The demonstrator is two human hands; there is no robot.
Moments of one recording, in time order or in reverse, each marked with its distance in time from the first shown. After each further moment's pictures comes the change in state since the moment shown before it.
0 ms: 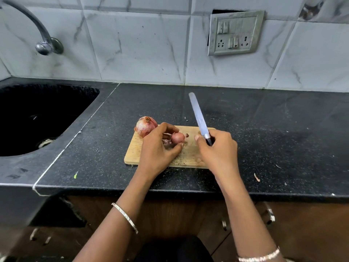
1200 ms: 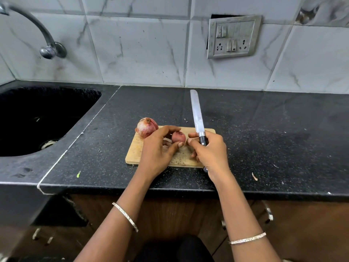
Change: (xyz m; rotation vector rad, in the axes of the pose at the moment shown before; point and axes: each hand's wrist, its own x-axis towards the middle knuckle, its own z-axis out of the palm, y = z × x) left_hand -0.002 -0.001 -0.003 -0.001 -0.036 0.025; right_hand 0.018 0.020 0.028 0.430 -0.078 0.096
